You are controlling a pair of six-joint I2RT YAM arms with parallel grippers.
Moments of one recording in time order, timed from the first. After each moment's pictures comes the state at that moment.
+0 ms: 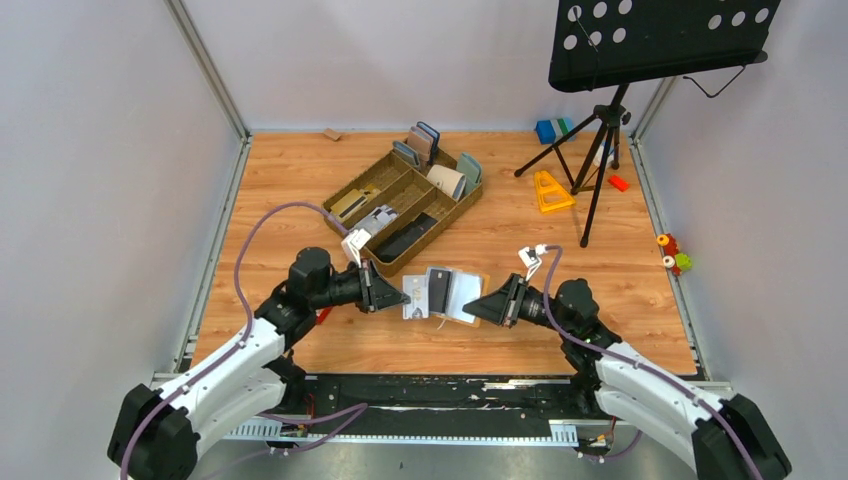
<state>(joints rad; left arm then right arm) -0.55 0.83 0.36 0.18 0.67 -0.81 0.61 0.80 0.13 0.61 -0.60 1.09</state>
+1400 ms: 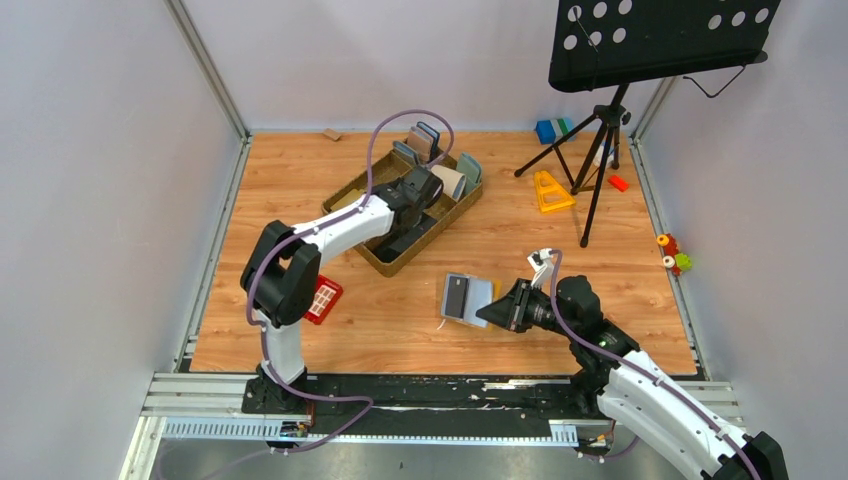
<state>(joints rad) -0.68 1.89 1.43 -0.58 -0.74 0.34 0.59 0.57 0.24 -0.02 -0.44 0.85</state>
